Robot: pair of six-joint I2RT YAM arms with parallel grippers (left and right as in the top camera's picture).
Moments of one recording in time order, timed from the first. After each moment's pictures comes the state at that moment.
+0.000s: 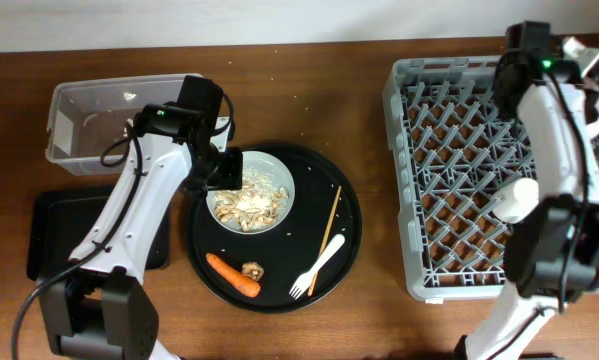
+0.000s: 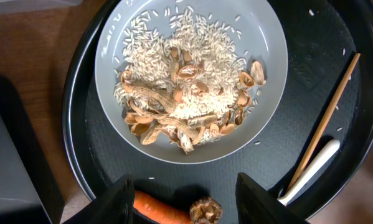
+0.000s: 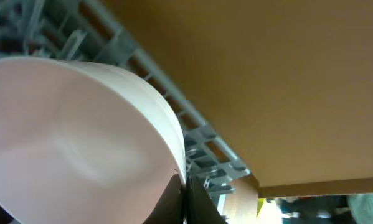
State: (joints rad) left arm -0.22 1.76 1.53 -1.18 0.12 -0.18; right arm -0.16 2.04 1.82 -1.03 1.11 0.35
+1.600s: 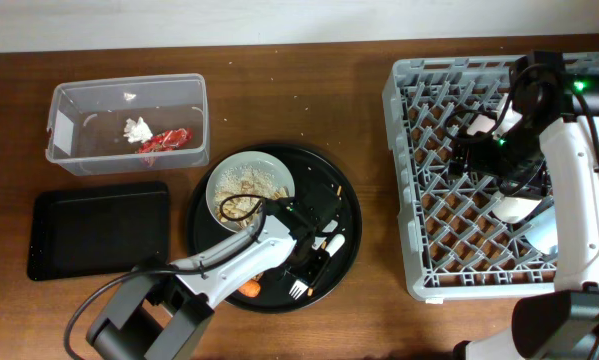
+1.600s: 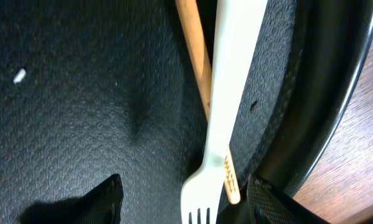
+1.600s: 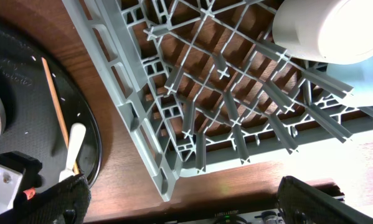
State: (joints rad) left arm -0.78 1.76 1.08 -0.82 0.12 -0.18; right arm -0.11 1.69 1.76 -1.62 -0.08 0.21
